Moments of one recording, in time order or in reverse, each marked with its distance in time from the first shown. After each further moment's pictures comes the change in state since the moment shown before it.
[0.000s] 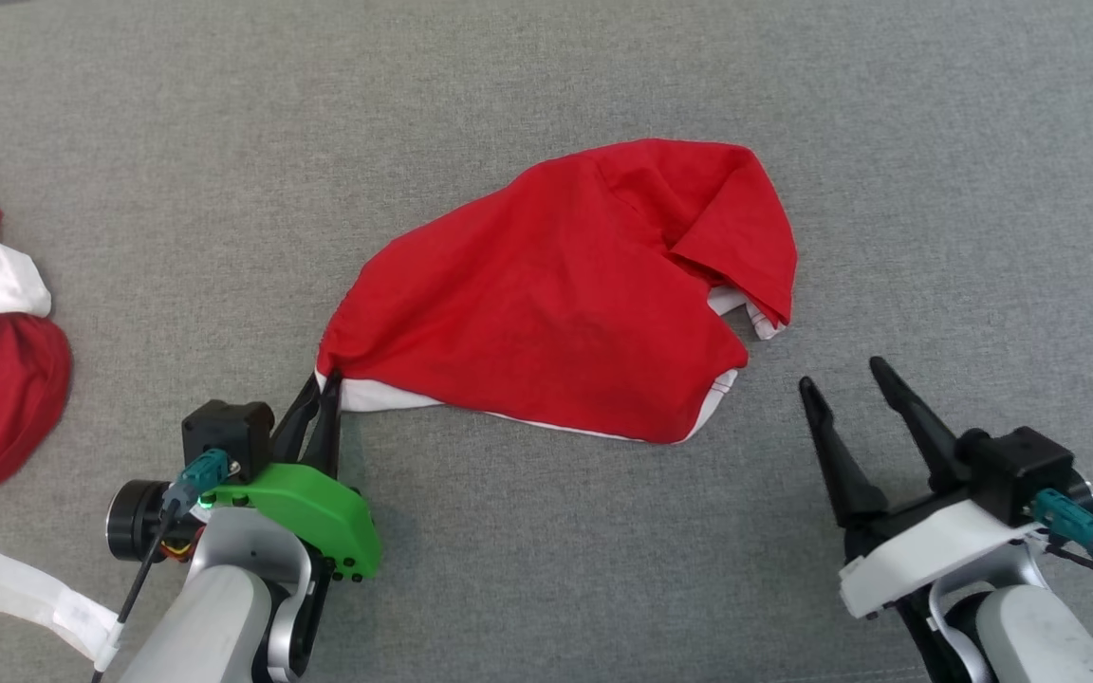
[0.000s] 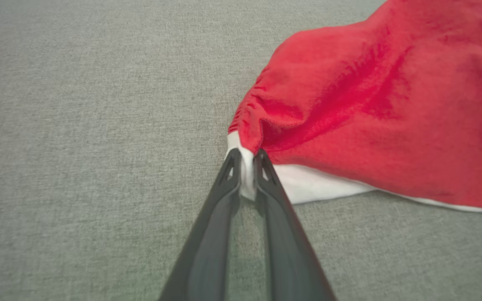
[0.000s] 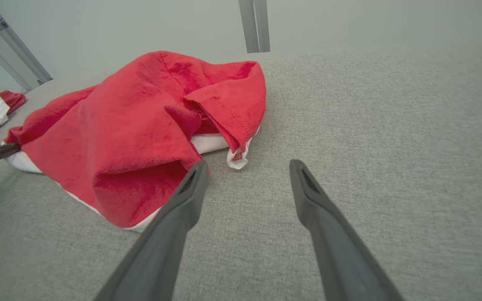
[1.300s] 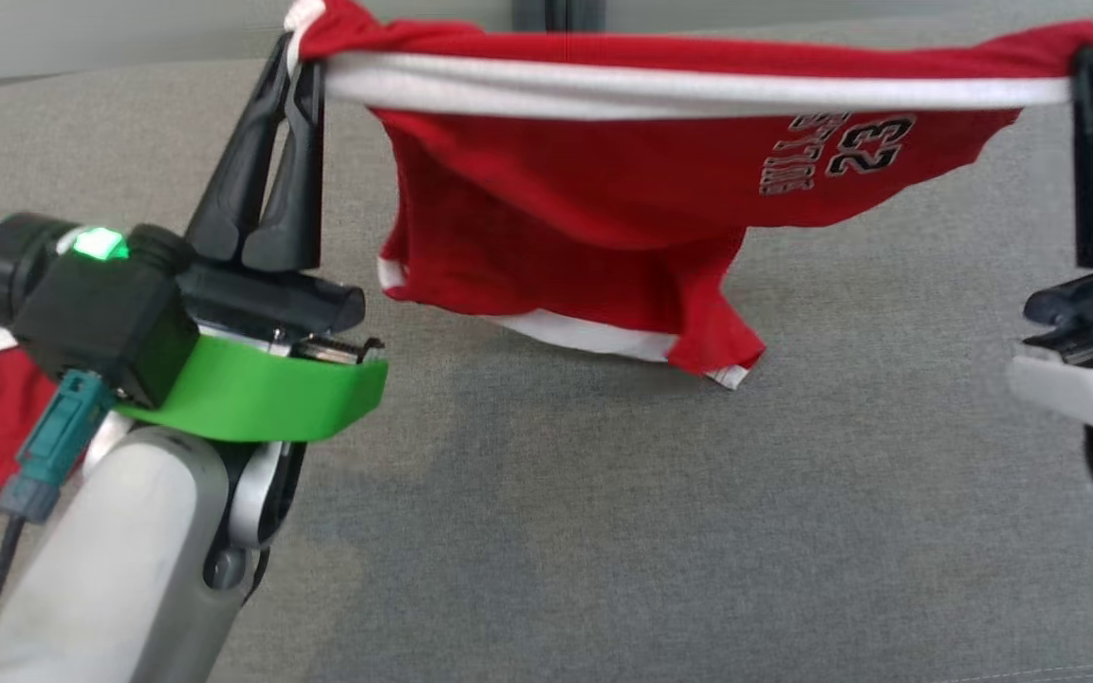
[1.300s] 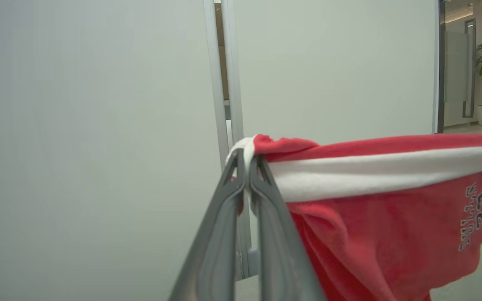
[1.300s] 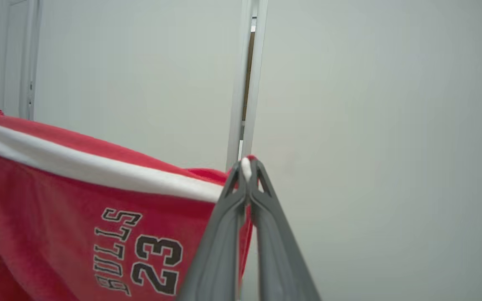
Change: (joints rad) left arm -0.253 0.045 0.014 -0.478 0.132 0.039 -0.062; right arm -0.268 -0.113 -0.159 -0.270 -0.035 0.001 -0.106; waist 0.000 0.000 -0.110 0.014
